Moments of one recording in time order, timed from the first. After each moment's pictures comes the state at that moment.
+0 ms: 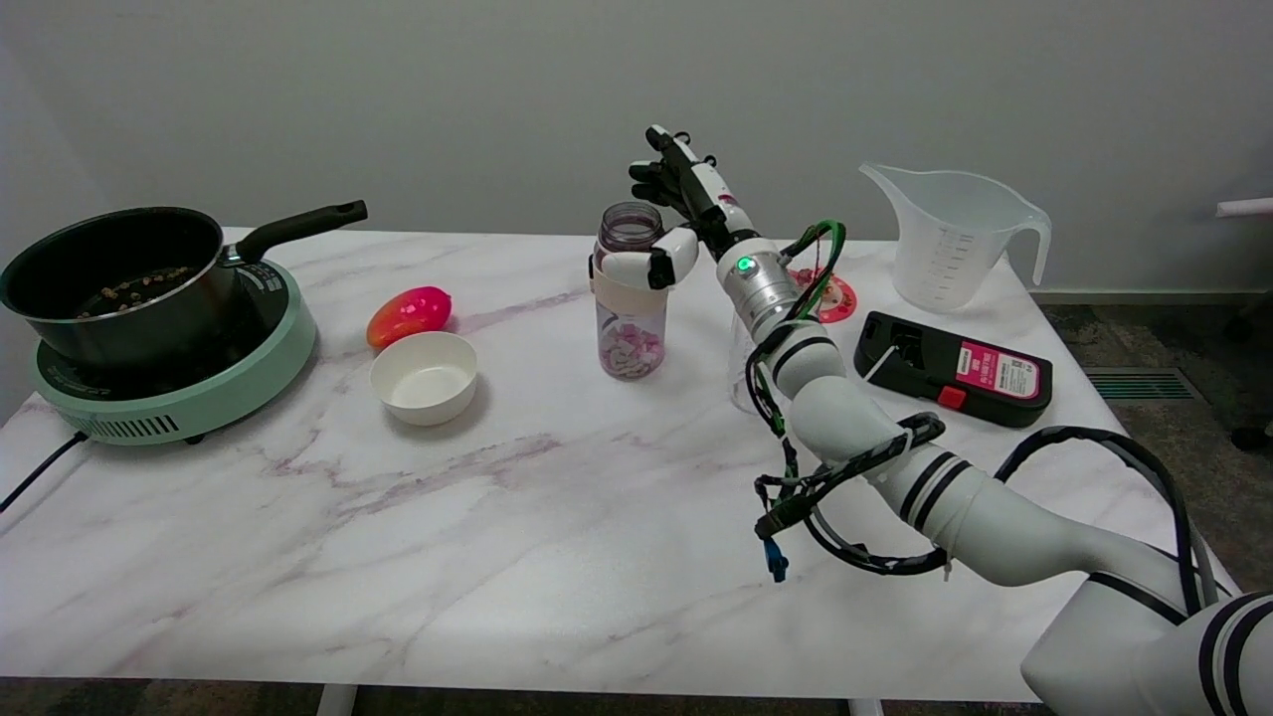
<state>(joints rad) 0.52 -1.25 -2.10 1.10 1.47 0.44 0.19</state>
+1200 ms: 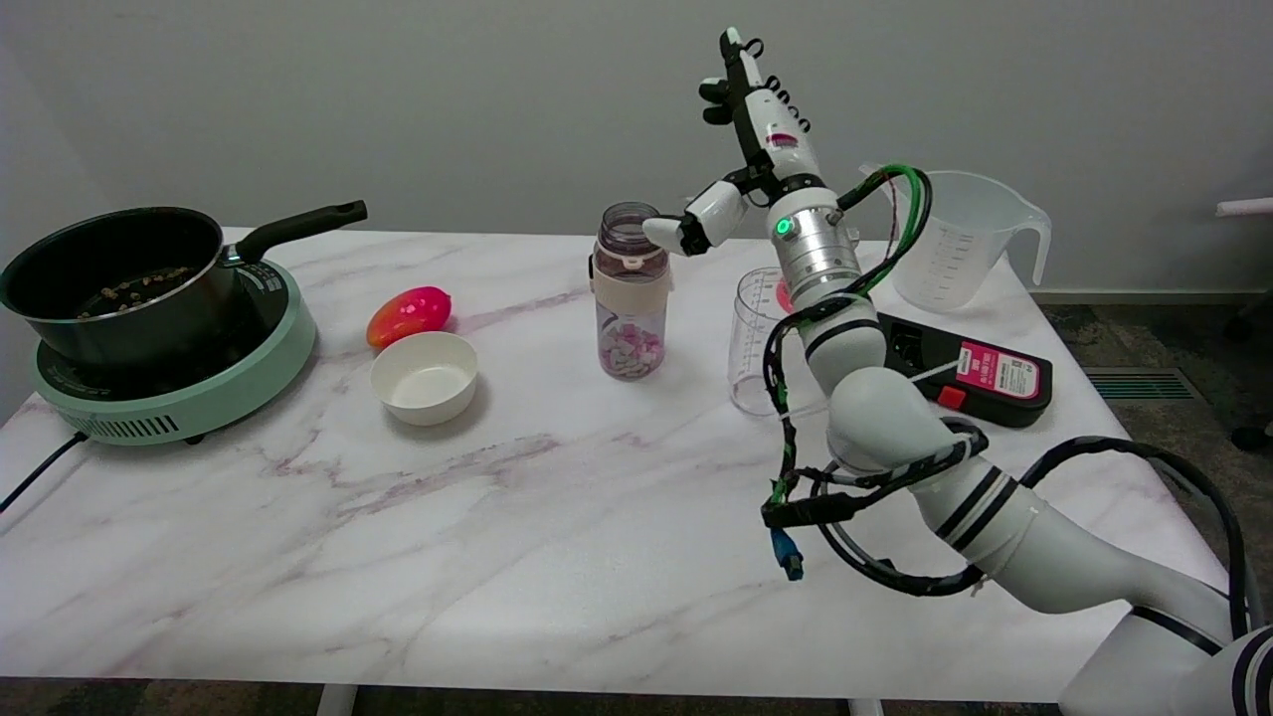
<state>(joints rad) 0.43 -1.20 -2.04 1.44 1.64 0.63 -0.44</state>
